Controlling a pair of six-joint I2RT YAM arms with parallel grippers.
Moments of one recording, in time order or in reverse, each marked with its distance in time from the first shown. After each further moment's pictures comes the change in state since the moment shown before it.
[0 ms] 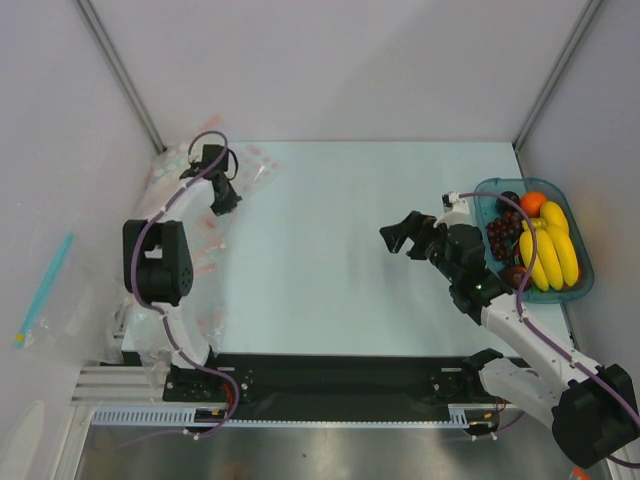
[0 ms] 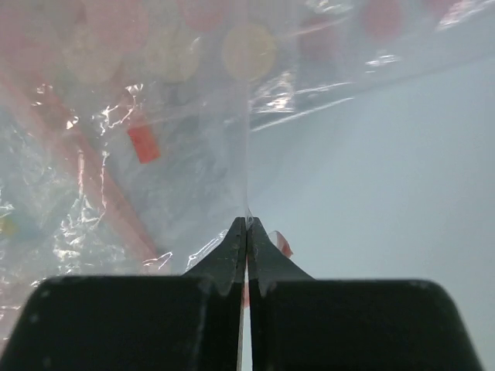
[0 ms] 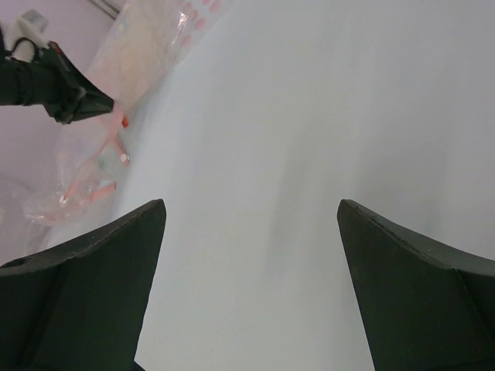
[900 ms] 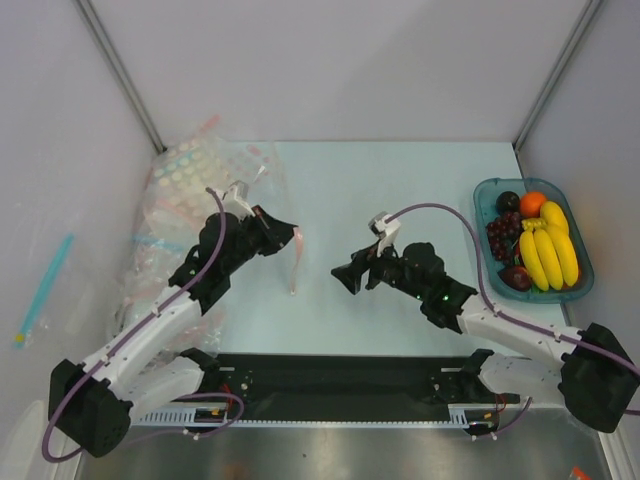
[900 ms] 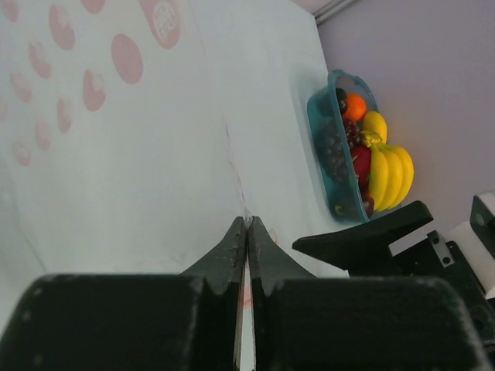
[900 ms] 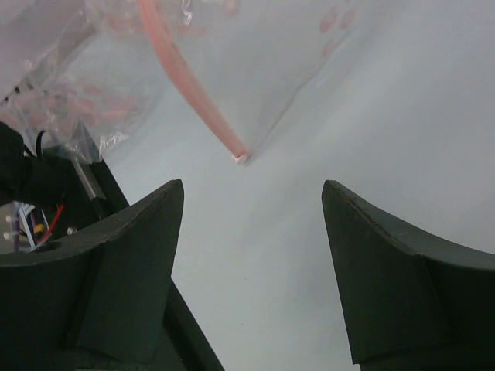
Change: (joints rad) left arm -0.440 -0.941 -0.718 0.563 0.353 -0.249; right arm 0.347 0.122 -0.005 0.175 -0.103 -0.243
